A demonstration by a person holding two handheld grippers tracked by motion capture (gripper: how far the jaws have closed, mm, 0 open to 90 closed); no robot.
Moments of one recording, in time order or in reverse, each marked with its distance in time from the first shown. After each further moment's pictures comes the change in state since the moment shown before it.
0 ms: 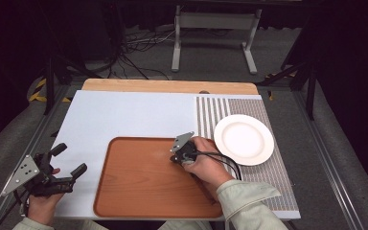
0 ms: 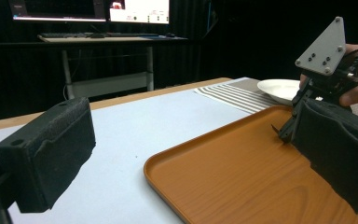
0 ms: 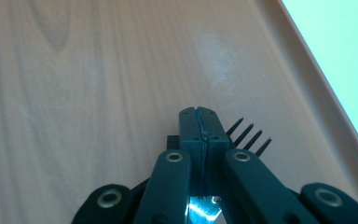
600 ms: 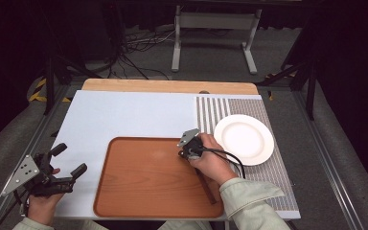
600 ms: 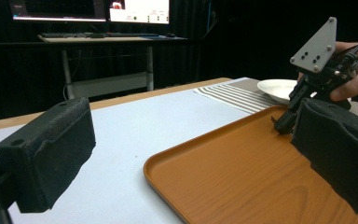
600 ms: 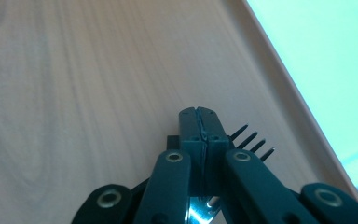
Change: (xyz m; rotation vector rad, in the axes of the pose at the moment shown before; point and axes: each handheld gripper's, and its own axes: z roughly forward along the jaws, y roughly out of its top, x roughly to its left) left arm 0.000 0.000 0.000 0.000 0.000 -0.001; right arm -0.016 -0.012 -0.009 0.045 -0.083 0.059
